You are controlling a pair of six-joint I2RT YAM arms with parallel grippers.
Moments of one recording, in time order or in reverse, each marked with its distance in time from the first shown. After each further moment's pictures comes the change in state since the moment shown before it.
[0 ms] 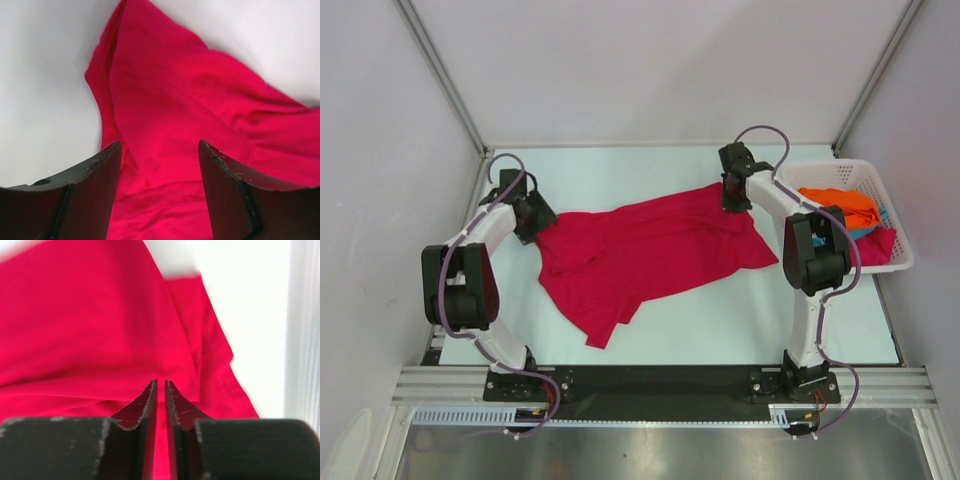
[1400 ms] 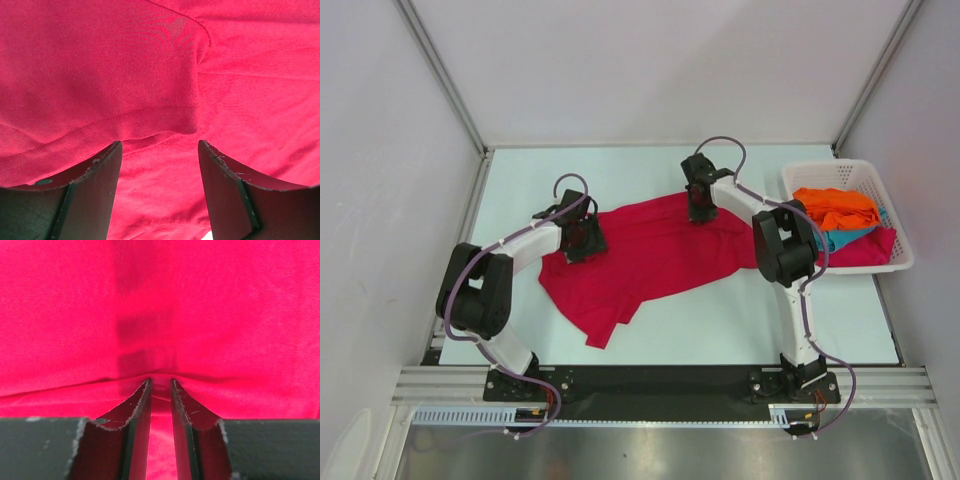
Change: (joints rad) left arm -0.378 -0.028 -0.145 0.043 -0.028 -0.054; right arm 0.154 0.176 0.141 -0.004 -0.053 0.016
